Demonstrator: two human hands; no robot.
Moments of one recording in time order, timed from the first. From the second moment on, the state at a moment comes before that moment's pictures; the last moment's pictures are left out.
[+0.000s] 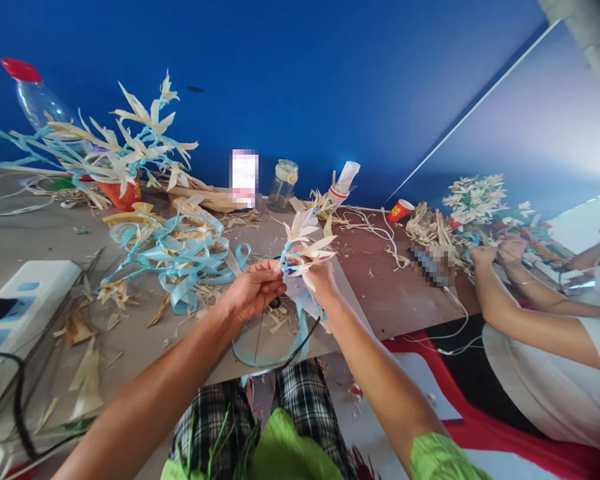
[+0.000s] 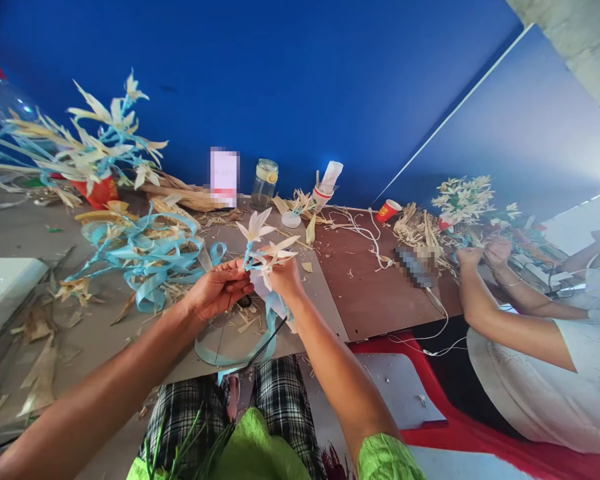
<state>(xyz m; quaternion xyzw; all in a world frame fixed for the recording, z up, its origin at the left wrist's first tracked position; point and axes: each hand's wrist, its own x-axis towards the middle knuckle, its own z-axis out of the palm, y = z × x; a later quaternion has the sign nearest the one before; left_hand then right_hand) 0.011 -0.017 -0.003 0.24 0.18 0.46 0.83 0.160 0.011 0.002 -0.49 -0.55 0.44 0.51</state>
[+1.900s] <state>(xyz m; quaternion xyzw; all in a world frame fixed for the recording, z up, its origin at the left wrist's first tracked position) 0.017 -0.014 -0.009 0.28 0.30 0.60 0.69 0.119 -0.016 0.001 -0.51 -0.48 0.45 0.55</state>
